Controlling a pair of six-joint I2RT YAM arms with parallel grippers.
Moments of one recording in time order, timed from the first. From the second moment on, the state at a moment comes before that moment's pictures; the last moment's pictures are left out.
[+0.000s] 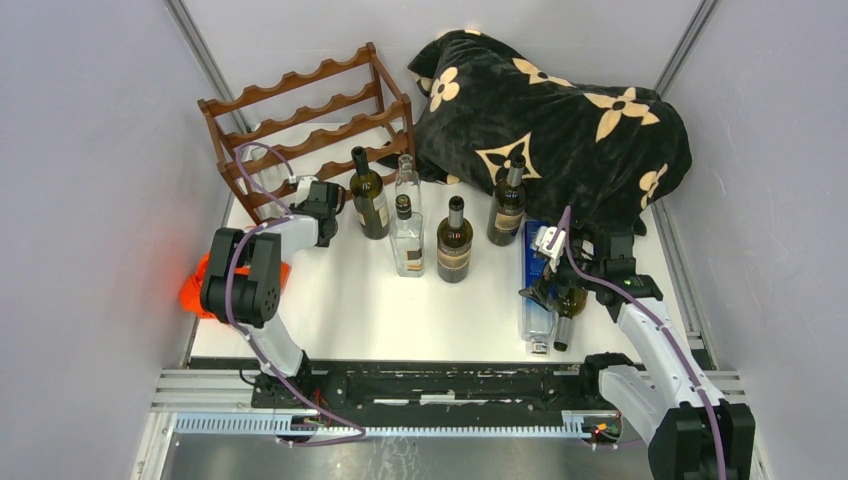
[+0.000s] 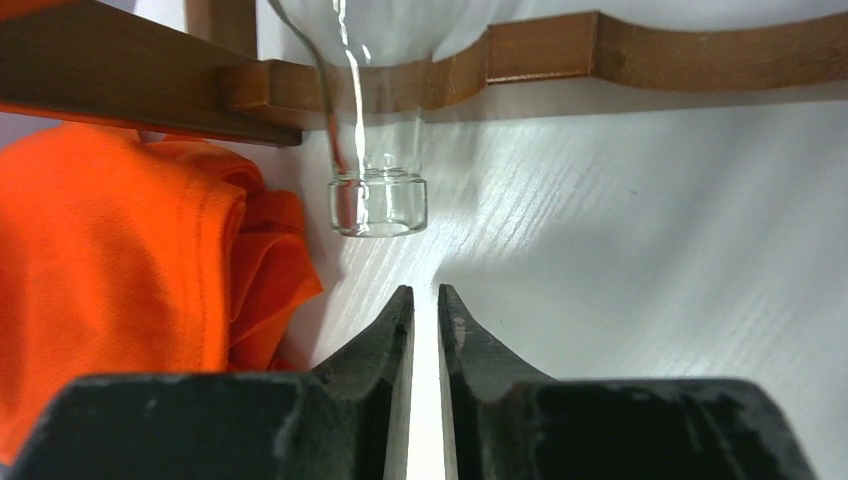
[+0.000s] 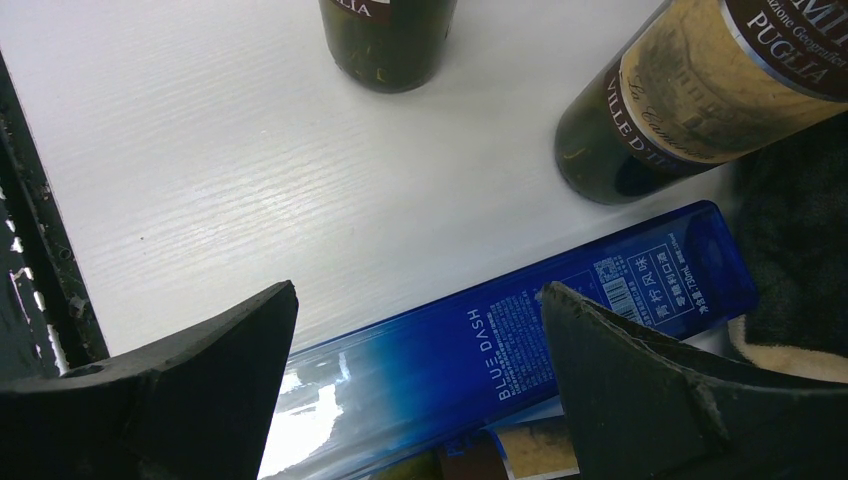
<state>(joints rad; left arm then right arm) -0.15 1.71 0.91 -0.16 -0.70 -0.26 0.07 0.89 0.53 -0.43 -0.83 -0.77</state>
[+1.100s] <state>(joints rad) -0.13 1.77 0.89 0.03 -0.85 -0.17 0.07 0.89 0.53 -0.43 -0.82 -0.77</state>
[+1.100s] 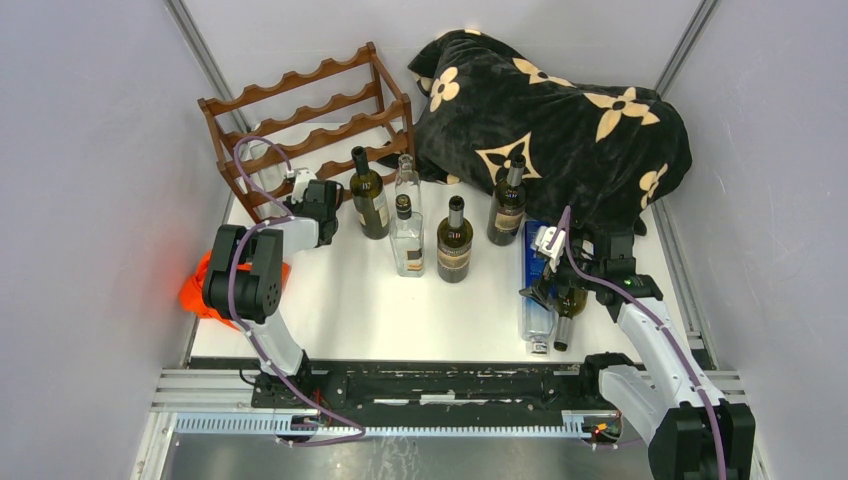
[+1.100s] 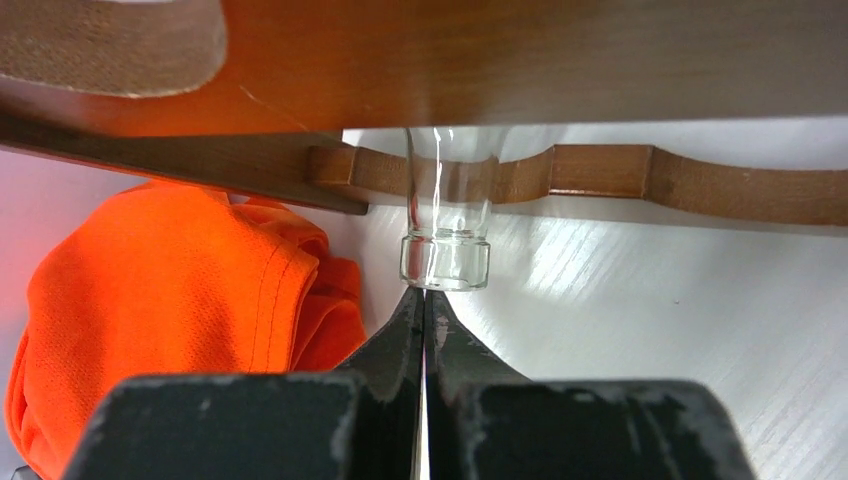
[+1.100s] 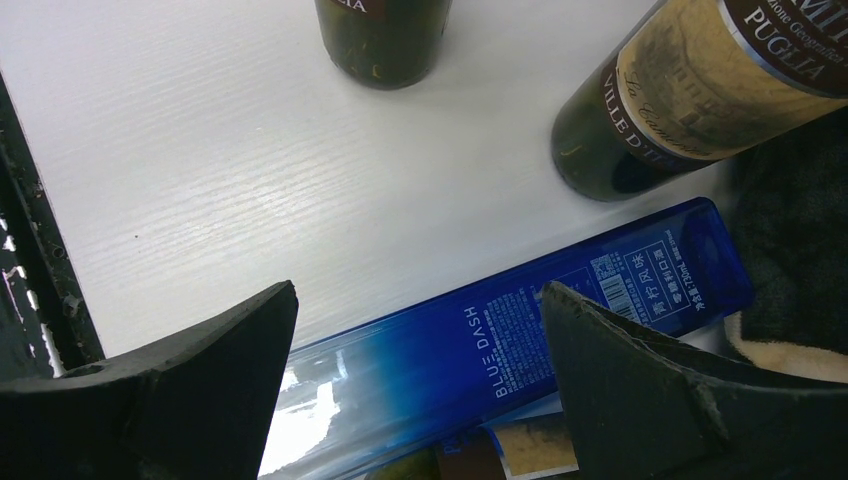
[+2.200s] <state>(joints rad) -0.25 1.19 0.65 -0.16 -0.56 -0.42 0.08 0.87 0.53 -0.43 -0.80 -0.78</state>
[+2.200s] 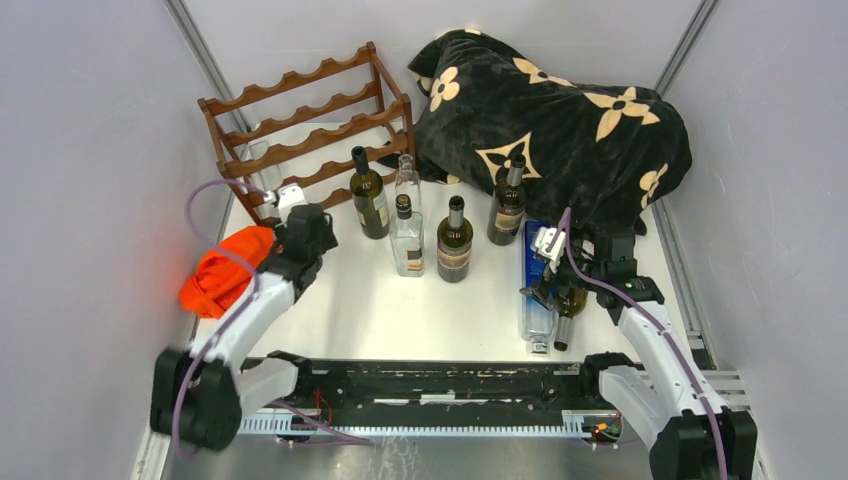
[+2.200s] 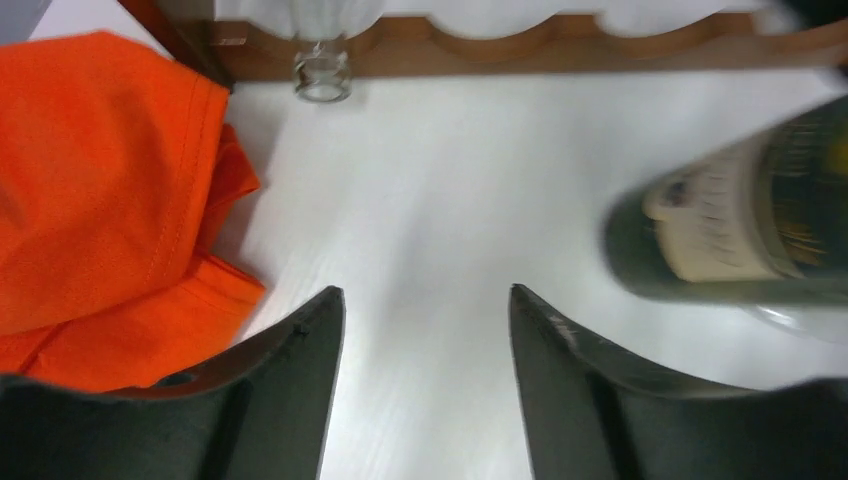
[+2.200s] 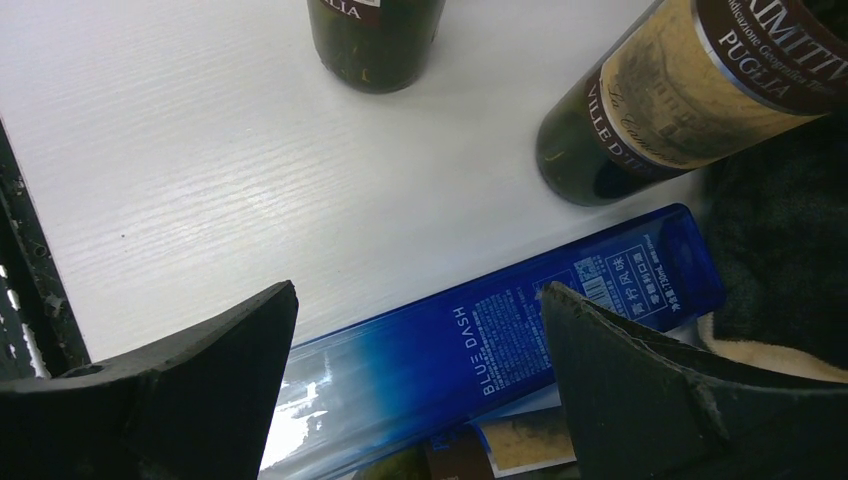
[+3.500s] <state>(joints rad) -0.25 1.19 0.92 0.08 0.11 -0.11 0.08 1.00 0.59 -0.61 -1.06 -1.07</state>
